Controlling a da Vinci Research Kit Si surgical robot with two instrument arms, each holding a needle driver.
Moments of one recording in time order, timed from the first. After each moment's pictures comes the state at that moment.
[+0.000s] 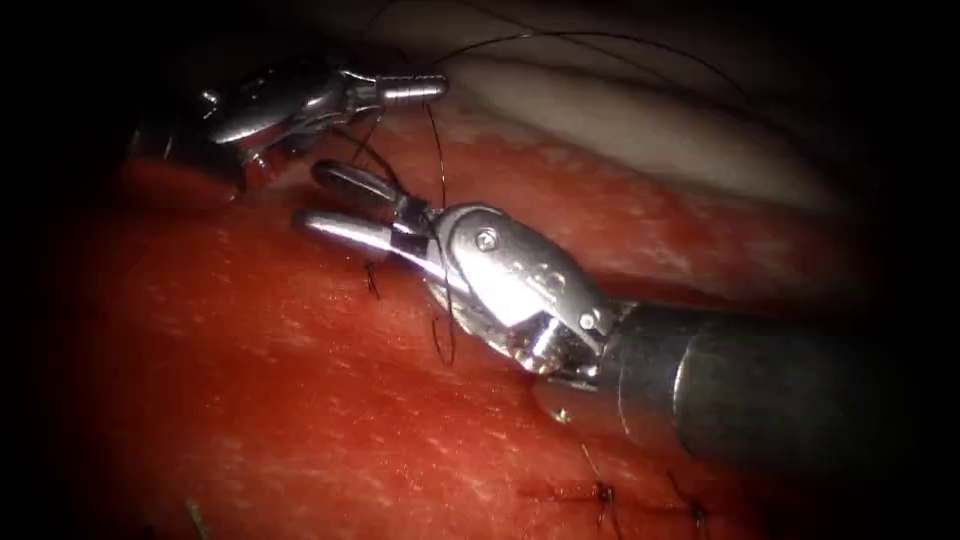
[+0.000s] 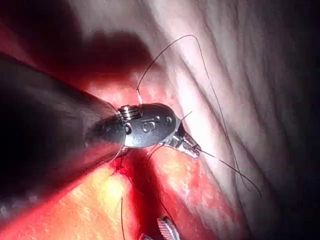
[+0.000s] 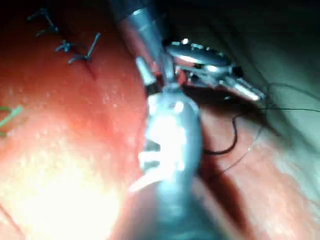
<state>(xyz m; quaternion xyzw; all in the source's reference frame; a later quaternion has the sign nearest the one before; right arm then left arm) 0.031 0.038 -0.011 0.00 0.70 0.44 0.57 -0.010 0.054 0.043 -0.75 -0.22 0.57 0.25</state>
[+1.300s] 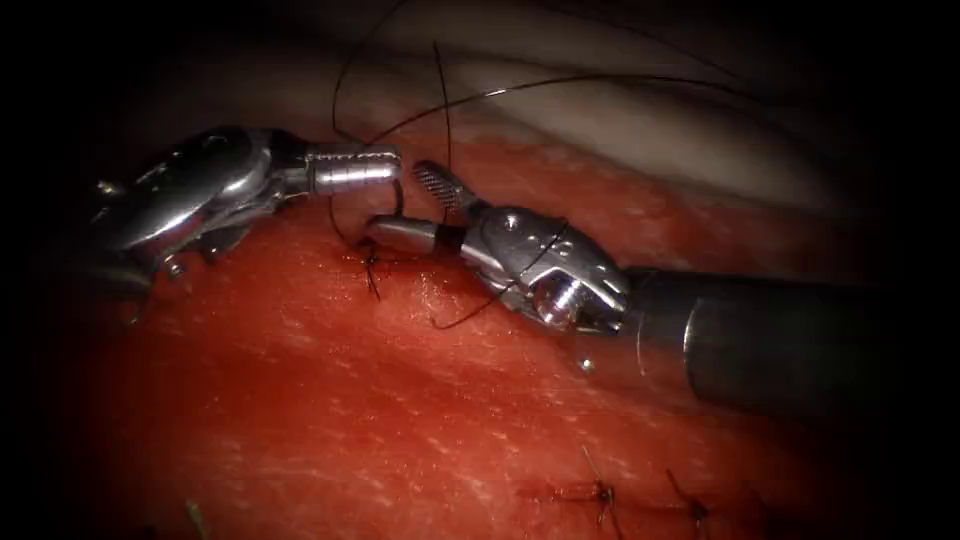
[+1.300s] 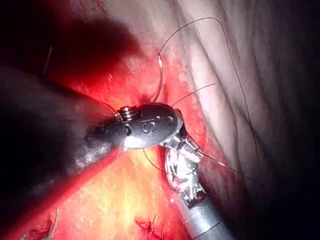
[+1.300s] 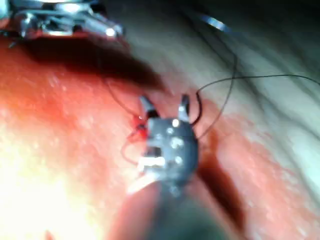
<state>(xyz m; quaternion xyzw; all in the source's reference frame) 0.031 0.037 -0.001 0.04 0.52 0.48 0.70 -0.010 0.048 0.031 -0.76 -0.26 0.55 0.25</state>
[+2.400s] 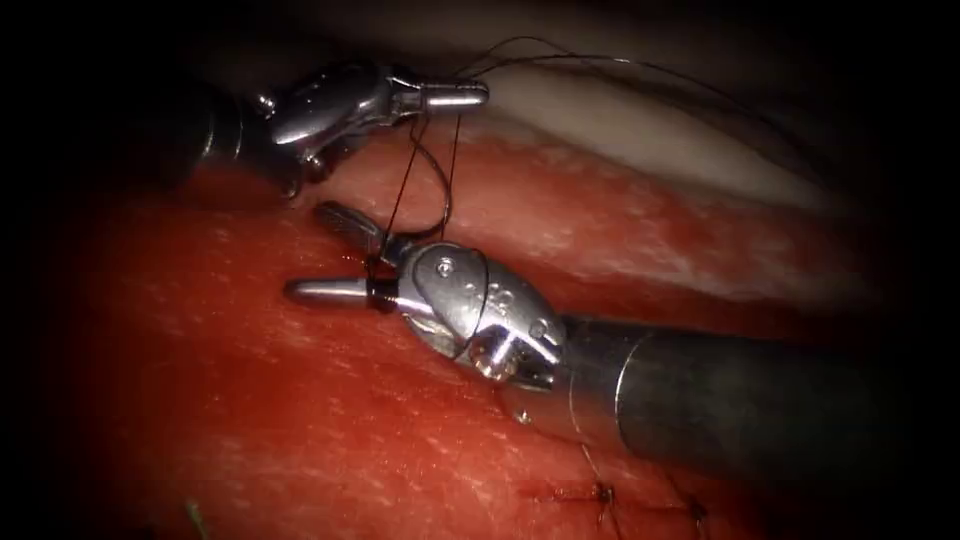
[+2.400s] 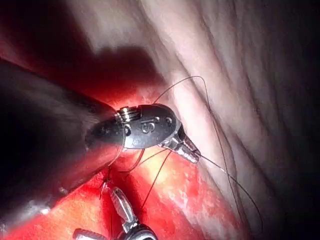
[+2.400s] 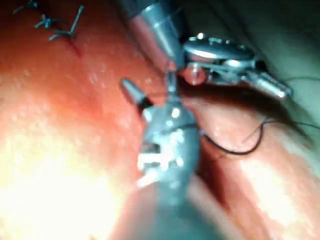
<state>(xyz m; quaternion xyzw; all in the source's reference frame) 0.034 0.034 -0.003 0.12 0.67 0.38 0.63 -0.014 0.054 0.049 -0.73 -0.26 0.59 0.23</state>
